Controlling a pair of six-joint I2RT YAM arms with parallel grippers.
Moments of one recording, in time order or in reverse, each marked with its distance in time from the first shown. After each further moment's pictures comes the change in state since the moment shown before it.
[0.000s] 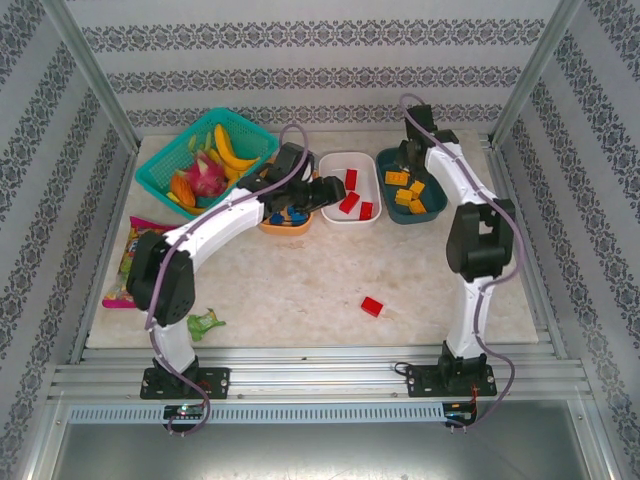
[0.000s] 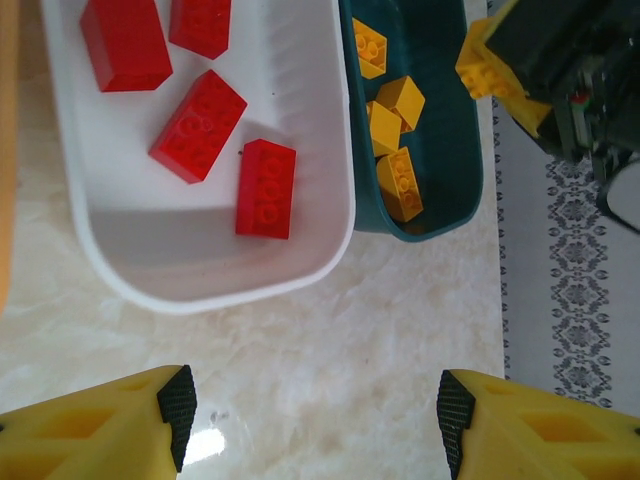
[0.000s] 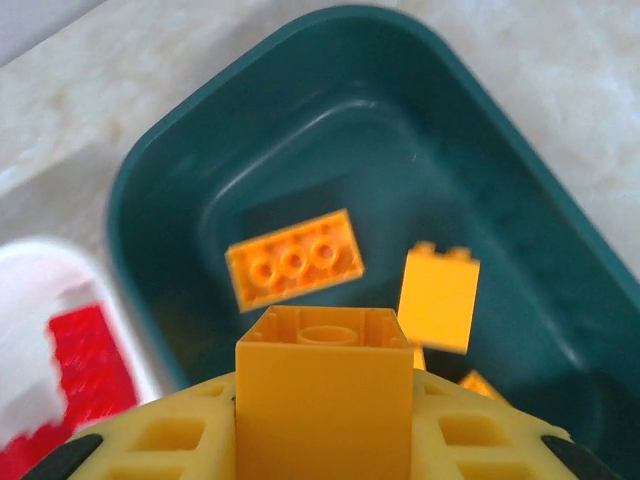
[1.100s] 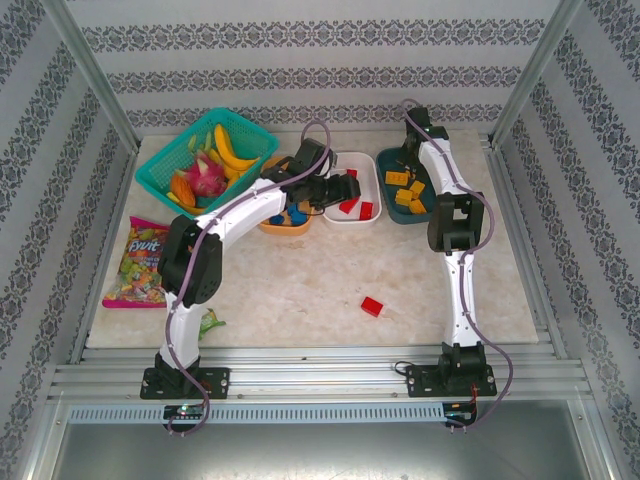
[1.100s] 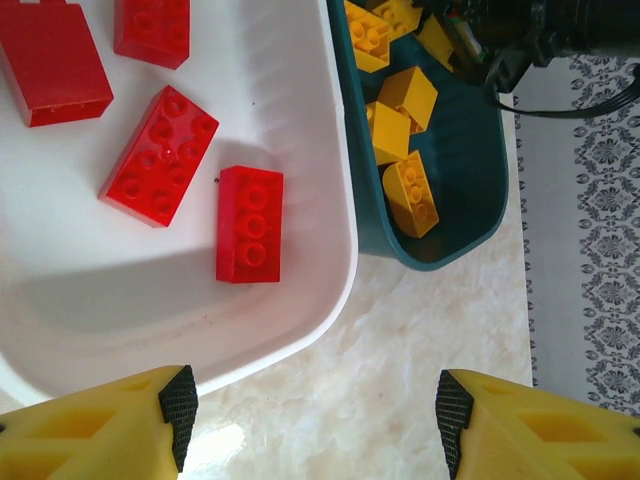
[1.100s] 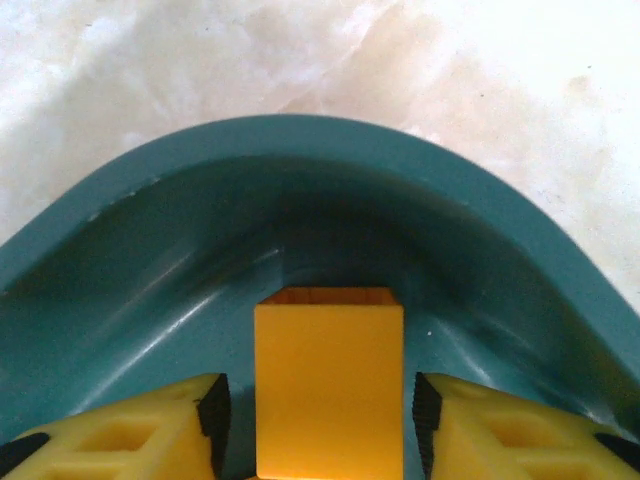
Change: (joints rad) left arm -0.018 0.189 0.186 -0.039 0.015 0.057; right arm -0.065 0.504 0.581 -0.175 0.019 0.004
